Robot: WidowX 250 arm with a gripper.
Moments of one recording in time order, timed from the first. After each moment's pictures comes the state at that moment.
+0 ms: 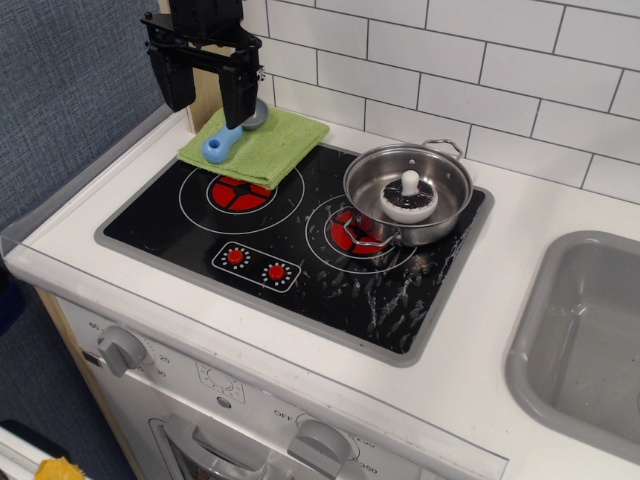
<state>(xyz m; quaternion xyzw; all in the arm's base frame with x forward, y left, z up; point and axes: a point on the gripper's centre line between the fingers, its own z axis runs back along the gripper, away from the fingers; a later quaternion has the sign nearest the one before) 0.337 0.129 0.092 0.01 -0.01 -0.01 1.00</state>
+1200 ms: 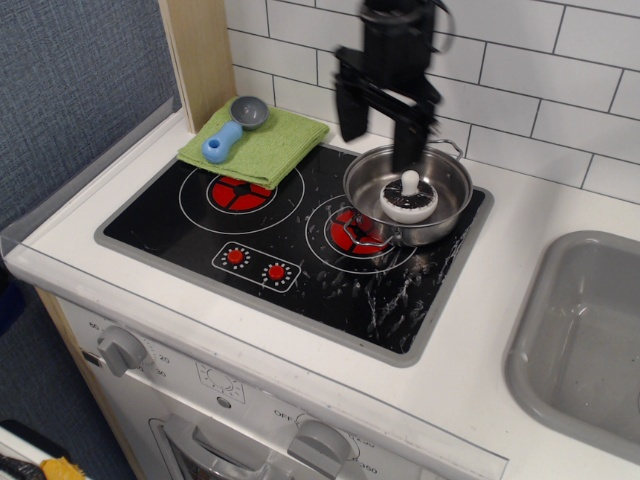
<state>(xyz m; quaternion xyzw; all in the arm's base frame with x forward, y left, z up) 0.385 -0.010 0.061 0.00 -0.02 -0.20 0.98</state>
